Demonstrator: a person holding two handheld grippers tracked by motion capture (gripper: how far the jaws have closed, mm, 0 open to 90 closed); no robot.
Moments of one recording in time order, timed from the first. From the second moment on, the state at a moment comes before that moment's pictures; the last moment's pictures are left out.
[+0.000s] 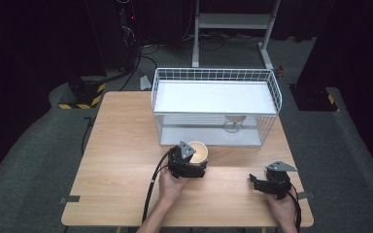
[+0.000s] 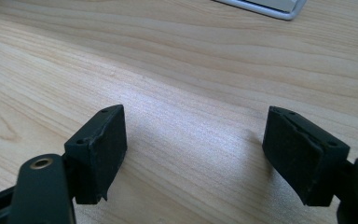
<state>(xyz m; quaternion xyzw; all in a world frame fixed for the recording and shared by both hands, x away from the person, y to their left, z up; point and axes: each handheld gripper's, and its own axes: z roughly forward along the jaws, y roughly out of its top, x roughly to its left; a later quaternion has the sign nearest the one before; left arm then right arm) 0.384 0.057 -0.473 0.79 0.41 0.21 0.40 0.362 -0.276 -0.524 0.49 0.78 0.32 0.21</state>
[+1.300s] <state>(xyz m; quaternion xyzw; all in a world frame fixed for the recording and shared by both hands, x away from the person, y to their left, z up) 0.432 0.054 -0.454 0.78 0.44 0.21 0.40 0.363 -0.276 -0.524 0.49 0.78 0.32 0.21</state>
